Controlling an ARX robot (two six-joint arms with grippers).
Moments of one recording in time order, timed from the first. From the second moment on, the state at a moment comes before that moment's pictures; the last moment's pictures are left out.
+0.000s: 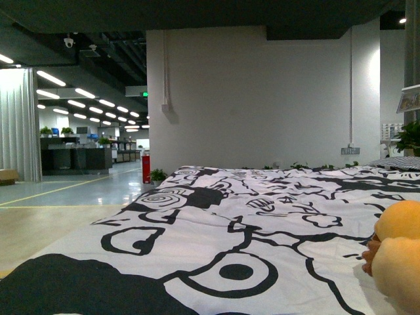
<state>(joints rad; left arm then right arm) 0.00 0.00 0.01 0.00 0.00 -0.01 0.11 0.08 0.01 0.27 -0.19 0.05</state>
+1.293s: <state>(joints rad) 0.00 0.00 0.01 -0.01 0.00 -0.01 0.11 0.03 0.01 0.19 -0.17 0.05</state>
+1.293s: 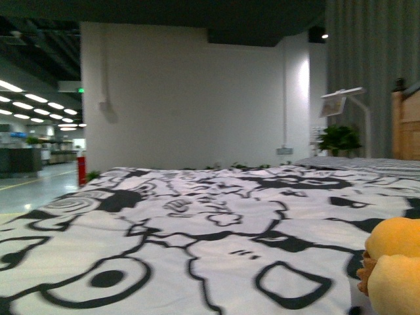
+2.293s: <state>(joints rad) 0.00 0.00 0.01 0.00 0.00 -0.01 0.11 0.03 0.01 0.19 -0.17 0.05</state>
